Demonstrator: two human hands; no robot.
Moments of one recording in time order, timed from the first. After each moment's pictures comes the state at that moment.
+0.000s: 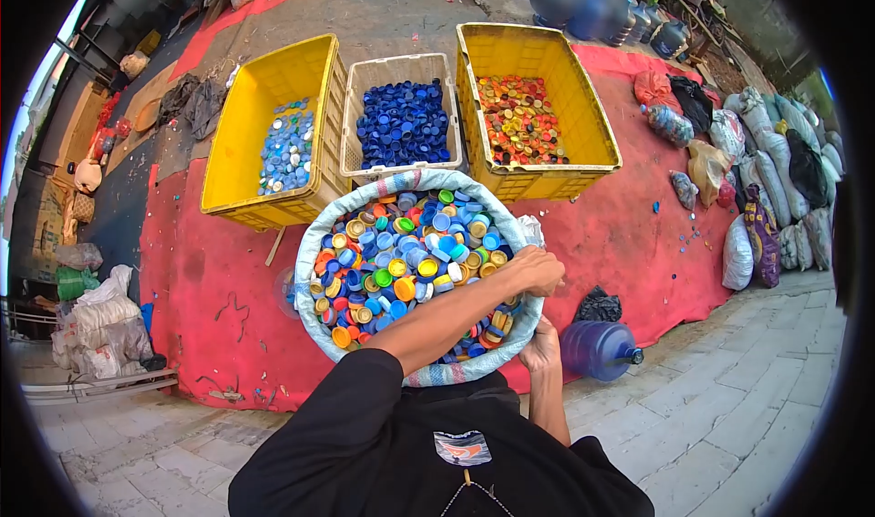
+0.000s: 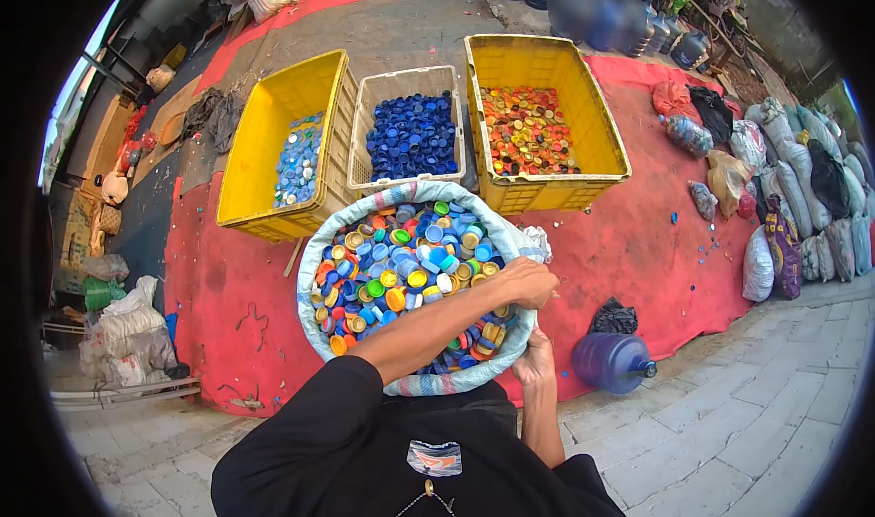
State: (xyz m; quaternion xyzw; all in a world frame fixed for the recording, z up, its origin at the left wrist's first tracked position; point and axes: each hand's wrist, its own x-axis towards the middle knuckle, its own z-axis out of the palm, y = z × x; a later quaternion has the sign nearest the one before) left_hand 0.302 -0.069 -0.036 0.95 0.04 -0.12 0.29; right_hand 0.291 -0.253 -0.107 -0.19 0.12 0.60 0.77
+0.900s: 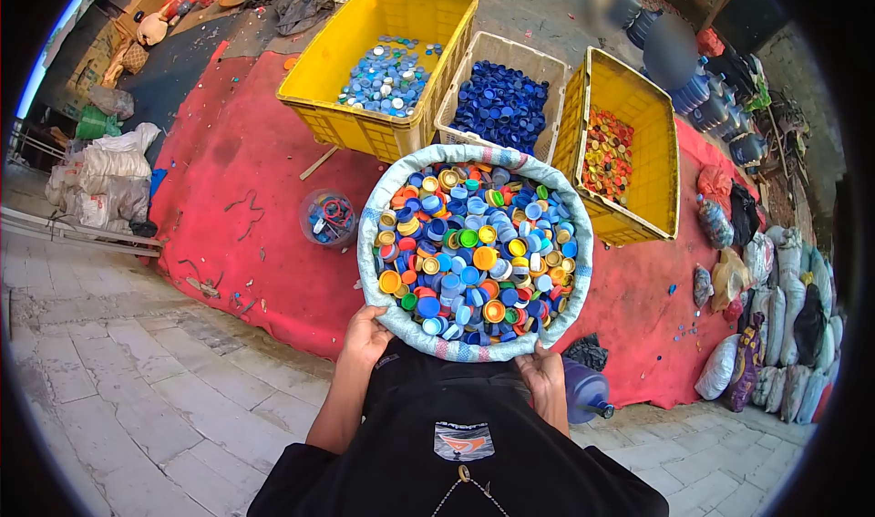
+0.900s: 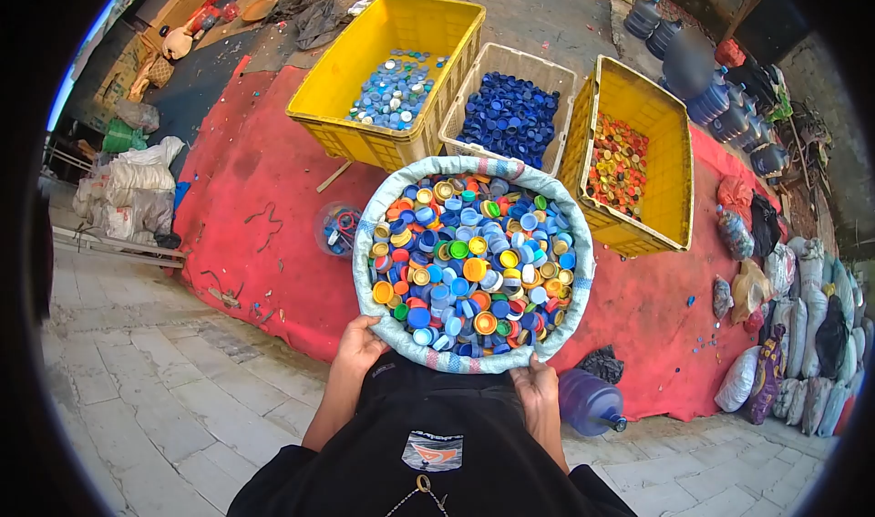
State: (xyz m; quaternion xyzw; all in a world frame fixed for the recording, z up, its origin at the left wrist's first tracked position) left_hand -0.085 -0.149 -0.062 -0.07 0.50 0.46 0.73; right_hand 0.238 -0.241 -0.056 -0.46 0.31 0.58 0.59
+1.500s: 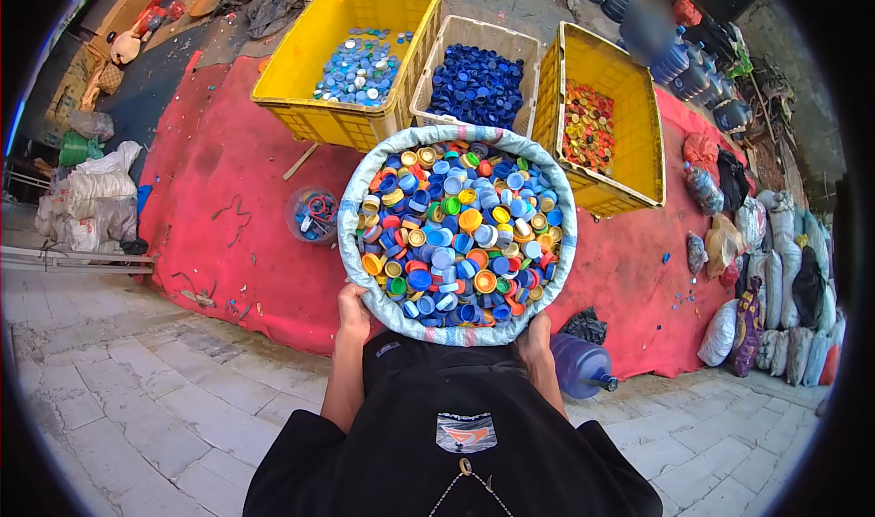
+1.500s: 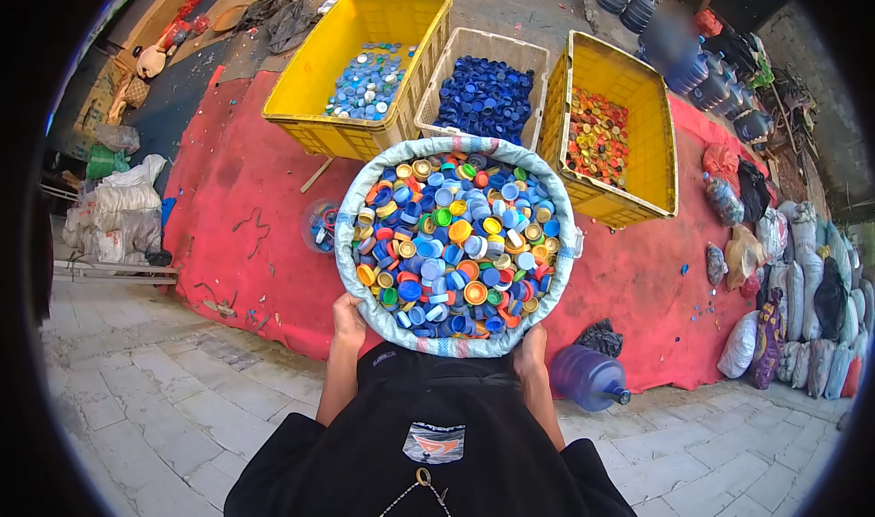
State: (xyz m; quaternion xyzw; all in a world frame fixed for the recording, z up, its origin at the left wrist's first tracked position) left_hand -0.093 -0.138 -0.112 0.07 0.53 0.48 0.70; right_hand 0.247 -0.244 -0.107 -0.61 0.04 0.58 0.54
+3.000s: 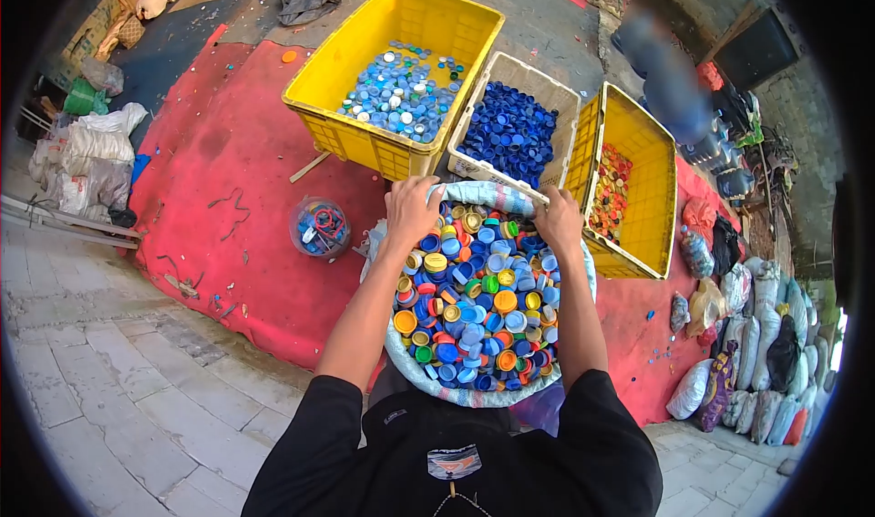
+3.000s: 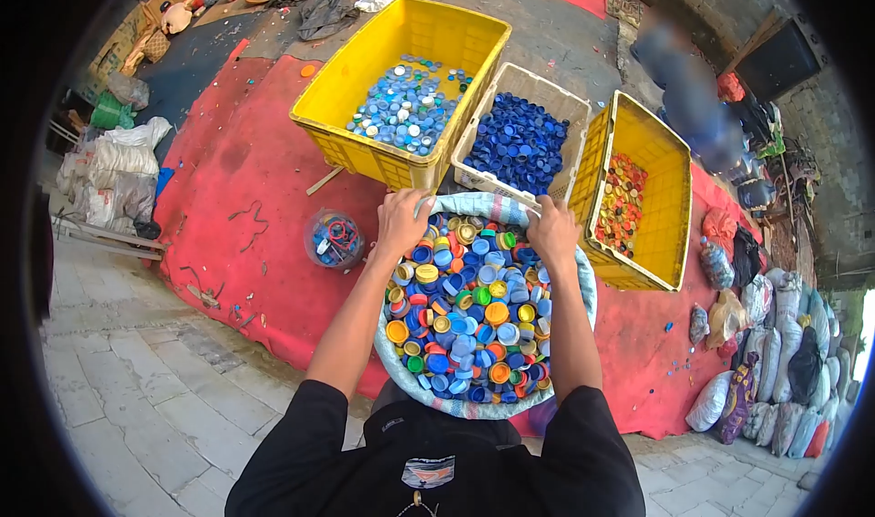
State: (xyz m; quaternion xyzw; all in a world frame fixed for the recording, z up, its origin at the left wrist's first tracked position) left_hand -0.032 0.118 -0.066 0.69 0.61 0.31 0.21; right_hand 0.244 0.095 -0.025 -0.75 -0.65 0.05 0.14
